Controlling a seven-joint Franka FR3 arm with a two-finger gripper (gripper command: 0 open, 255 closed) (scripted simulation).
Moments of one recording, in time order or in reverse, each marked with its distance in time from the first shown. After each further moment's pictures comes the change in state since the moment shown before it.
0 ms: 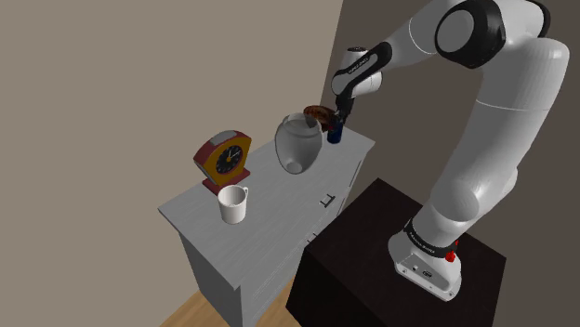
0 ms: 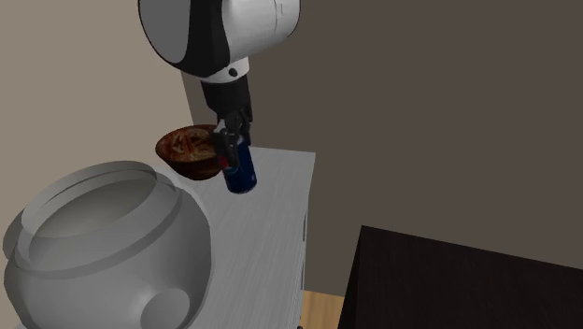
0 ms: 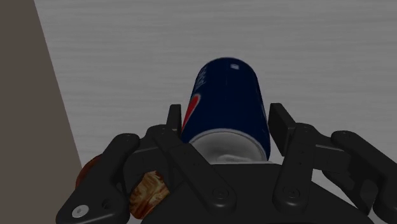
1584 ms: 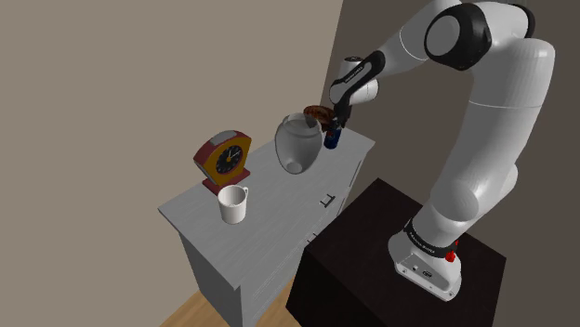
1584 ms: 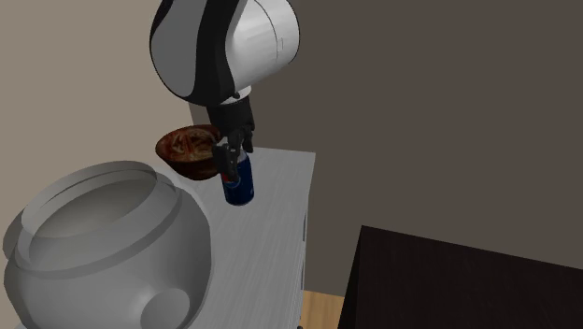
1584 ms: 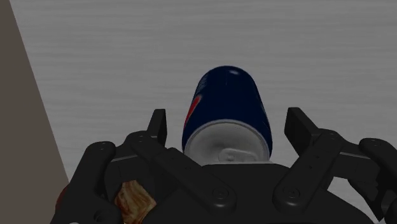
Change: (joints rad) arm -0.006 0.064 0.007 -0.012 0.012 0.074 -0.001
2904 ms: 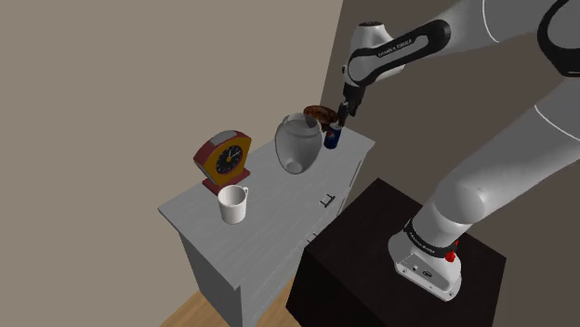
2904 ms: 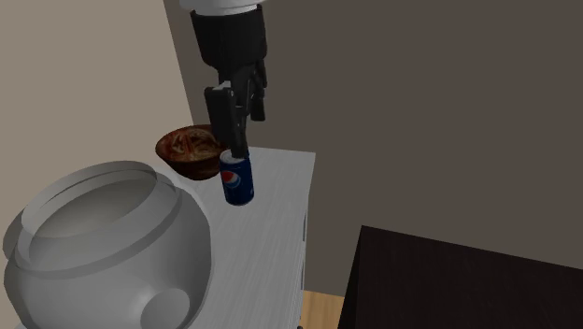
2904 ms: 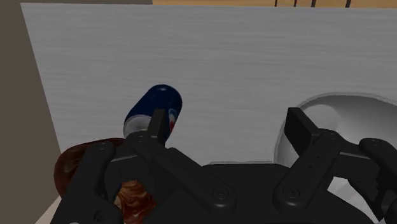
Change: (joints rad) arm 0.085 -0.513 0.050 -0.247 -0.121 -0.294 0.155
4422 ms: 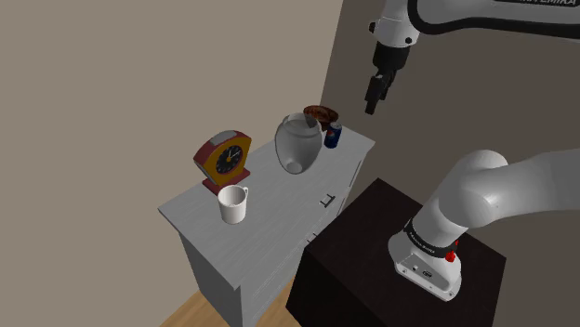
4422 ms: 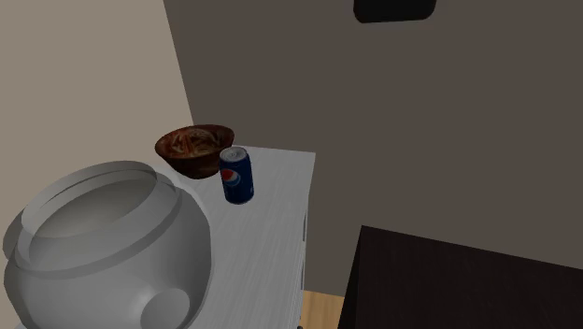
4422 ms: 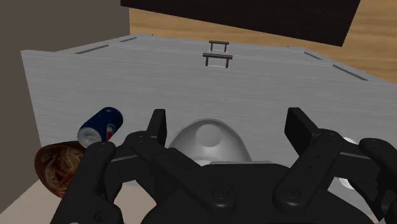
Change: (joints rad) arm 0.127 -0.604 0.231 -0.015 0.121 -0.647 0.167
